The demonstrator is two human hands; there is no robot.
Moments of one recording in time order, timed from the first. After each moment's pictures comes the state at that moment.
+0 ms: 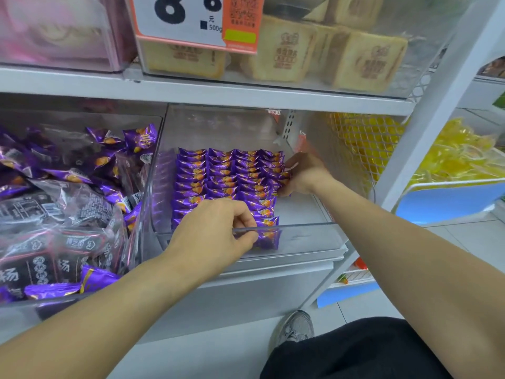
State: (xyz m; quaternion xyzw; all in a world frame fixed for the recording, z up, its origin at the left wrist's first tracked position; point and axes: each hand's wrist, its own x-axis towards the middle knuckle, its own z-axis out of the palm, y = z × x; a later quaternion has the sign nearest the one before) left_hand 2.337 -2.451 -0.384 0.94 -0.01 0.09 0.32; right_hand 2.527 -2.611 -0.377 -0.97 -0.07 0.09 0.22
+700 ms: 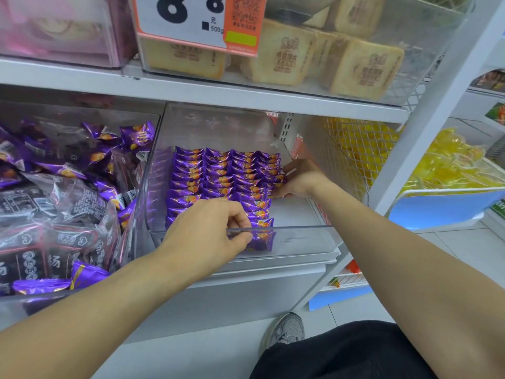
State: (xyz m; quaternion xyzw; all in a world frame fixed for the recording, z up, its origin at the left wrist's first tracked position) left_hand 2.335 -2.450 -0.383 0.95 -0.01 0.08 0.31; right_hand 2.527 -2.617 -0.380 -0.92 -0.04 0.15 0.37
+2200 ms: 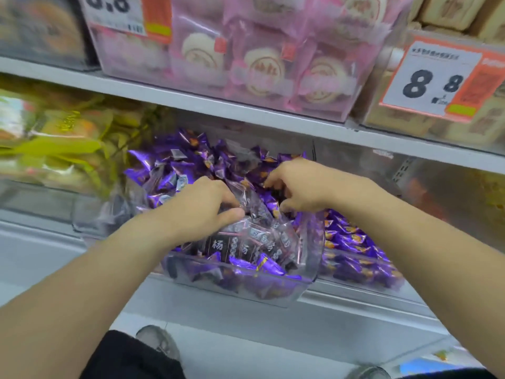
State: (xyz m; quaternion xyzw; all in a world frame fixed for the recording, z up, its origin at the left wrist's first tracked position) left_hand 2.240 -2.236 -0.349 0.98 0.06 0.06 0.18; right_hand 2.394 -2.387 -0.307 -0.84 -0.54 0.02 -0.08
